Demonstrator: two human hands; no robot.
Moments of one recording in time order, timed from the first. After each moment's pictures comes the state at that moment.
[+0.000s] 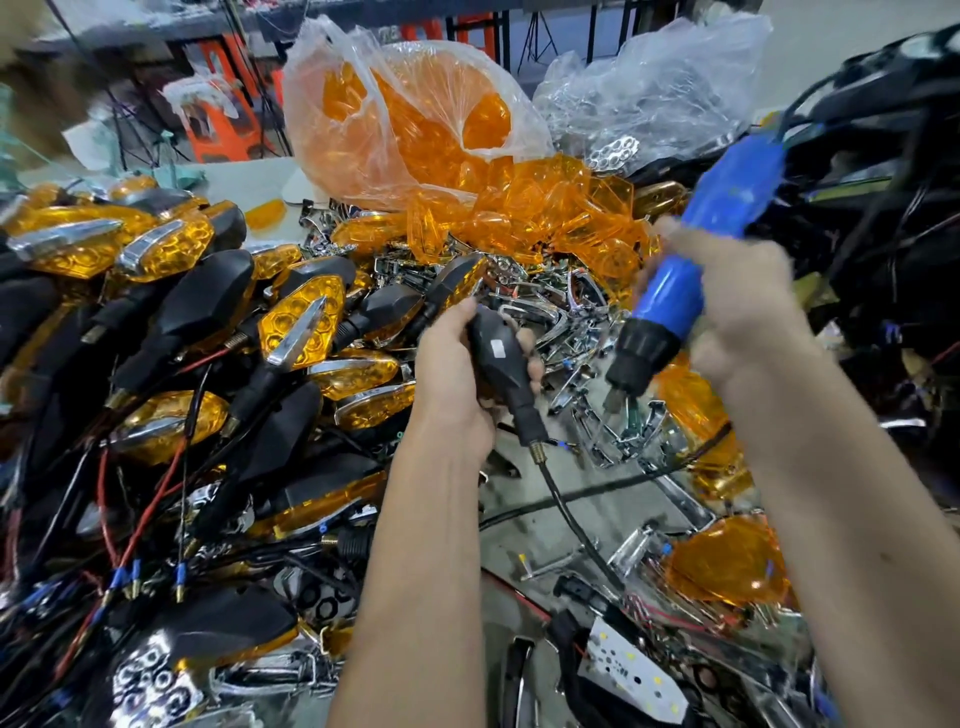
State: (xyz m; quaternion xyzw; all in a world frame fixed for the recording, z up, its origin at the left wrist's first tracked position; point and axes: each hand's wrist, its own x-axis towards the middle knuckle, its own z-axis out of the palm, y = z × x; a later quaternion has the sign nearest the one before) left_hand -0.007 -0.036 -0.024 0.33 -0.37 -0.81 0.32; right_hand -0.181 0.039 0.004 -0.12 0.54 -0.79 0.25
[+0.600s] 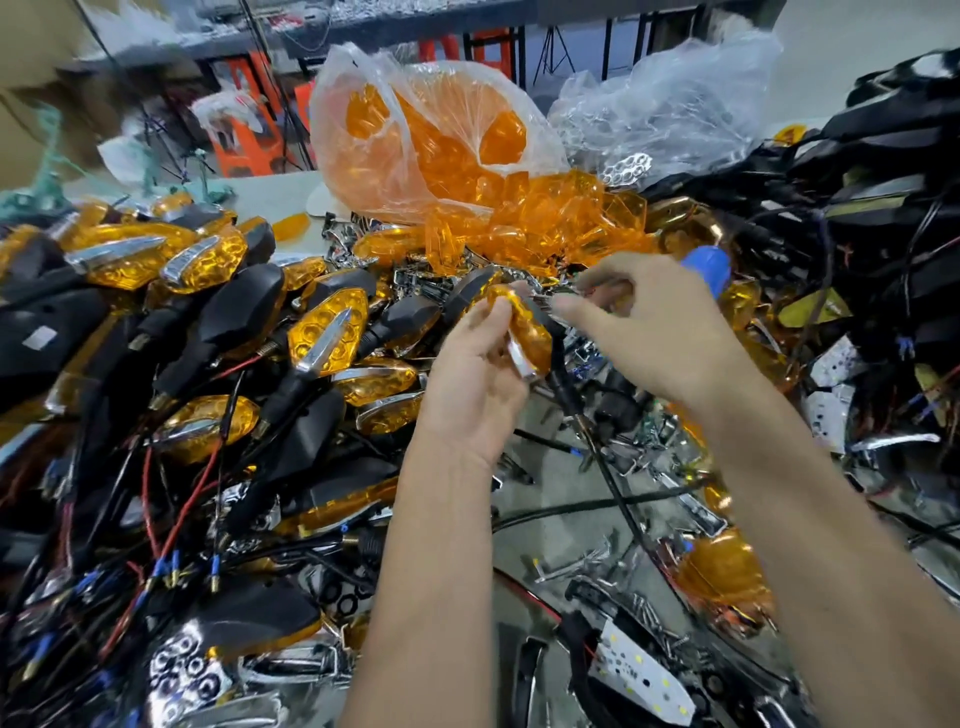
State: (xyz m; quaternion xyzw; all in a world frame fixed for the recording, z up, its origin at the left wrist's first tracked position) left_hand -0.007 -0.041 -0.022 0.25 -0.33 -0.83 0.37; right_hand -0.141 0.041 0.014 -0.45 0.80 -0.38 0.08
